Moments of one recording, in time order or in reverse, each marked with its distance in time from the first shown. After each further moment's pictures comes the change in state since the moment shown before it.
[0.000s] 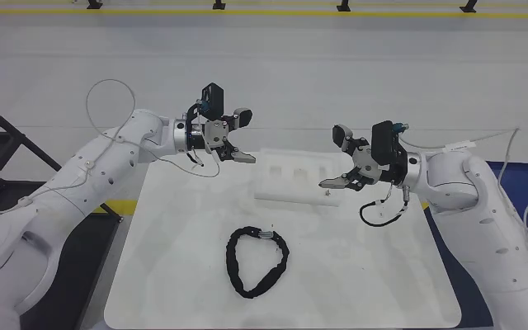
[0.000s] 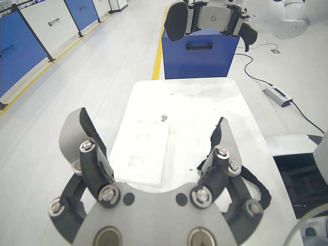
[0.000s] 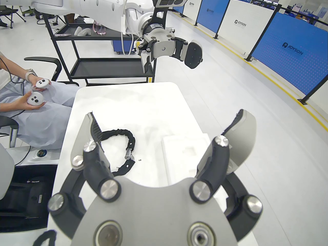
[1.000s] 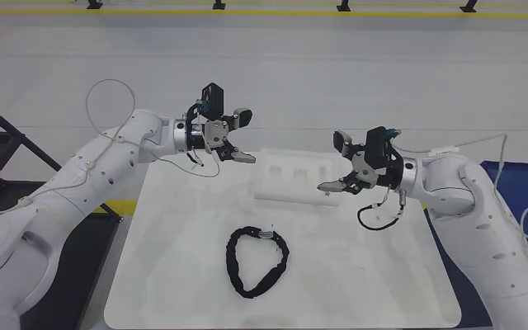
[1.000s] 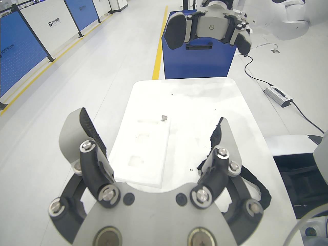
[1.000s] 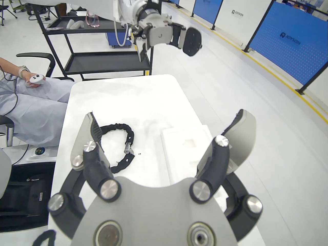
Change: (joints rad) left arm 0.000 0.000 0.000 0.000 0.000 0.000 0.000; right arm -0.047 0.006 0.006 -0.004 -0.049 0.065 0.024
